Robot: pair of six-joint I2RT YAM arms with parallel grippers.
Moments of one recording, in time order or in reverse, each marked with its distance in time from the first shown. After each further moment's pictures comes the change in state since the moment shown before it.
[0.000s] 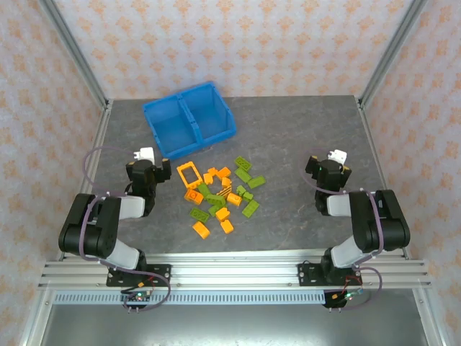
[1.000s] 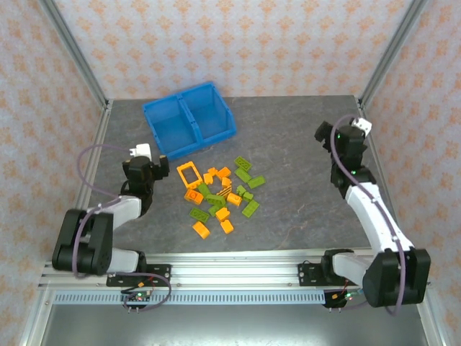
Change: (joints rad) left arm 0.000 -0.198 0.062 -0.241 -0.024 -0.057; right arm 0.018 -0.414 0.527 -0.932 -0.118 0.291
